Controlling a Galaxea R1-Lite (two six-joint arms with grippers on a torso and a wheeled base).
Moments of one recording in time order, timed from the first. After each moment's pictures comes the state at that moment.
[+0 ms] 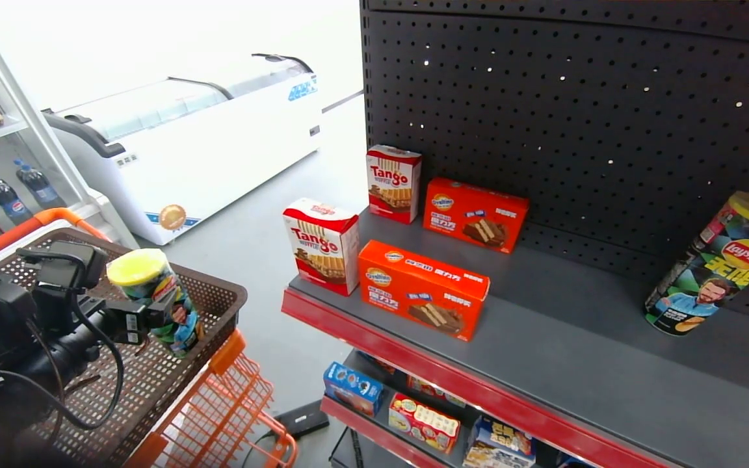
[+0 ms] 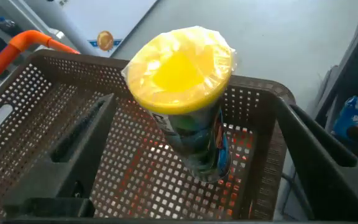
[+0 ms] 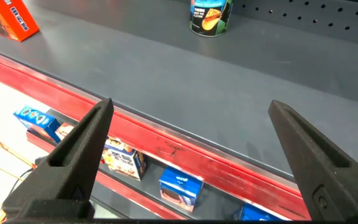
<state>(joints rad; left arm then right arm) 0.14 1.76 -0.31 -1.36 0.00 0.25 0.01 0.01 0.00 0.00 -0.05 0.00</state>
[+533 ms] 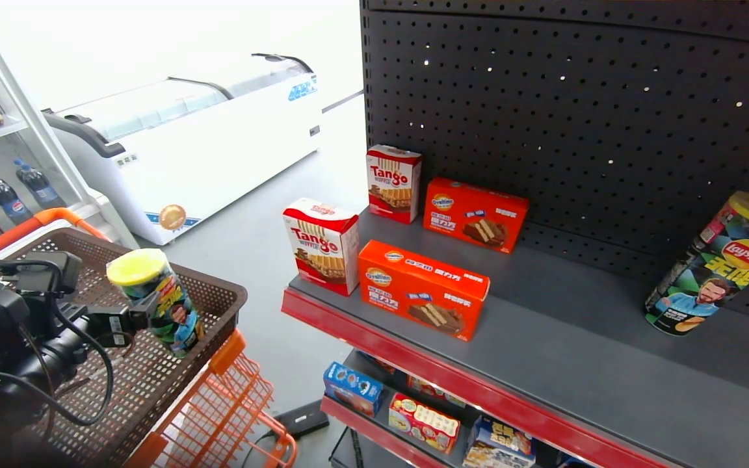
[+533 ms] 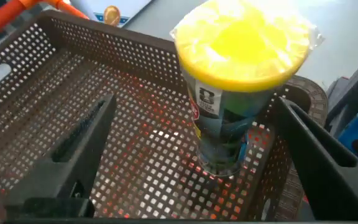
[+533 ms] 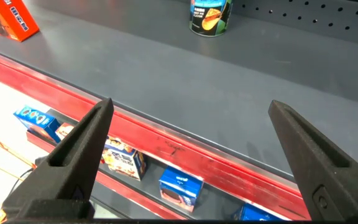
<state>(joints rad) 0.23 1.83 -0.31 -1.39 0.00 0.13 0.01 0.01 0.00 0.00 -0.05 0.00</state>
